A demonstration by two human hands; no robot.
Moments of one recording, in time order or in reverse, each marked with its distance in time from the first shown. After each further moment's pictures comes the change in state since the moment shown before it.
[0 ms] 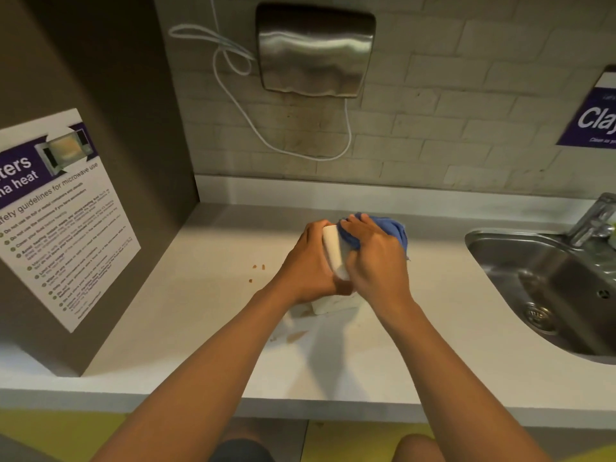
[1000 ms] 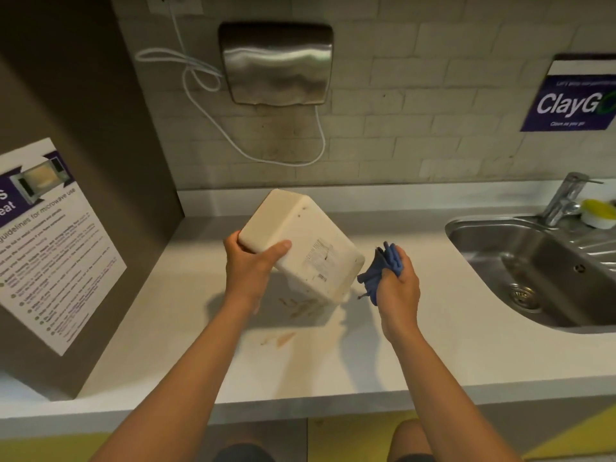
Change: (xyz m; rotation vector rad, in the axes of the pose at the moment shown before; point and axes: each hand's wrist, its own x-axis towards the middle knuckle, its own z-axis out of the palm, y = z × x) left_hand -0.018 -0.014 -0.024 -0.560 0.468 -0.361; right_hand -0.056 0.069 -0.014 0.667 0.244 0.778
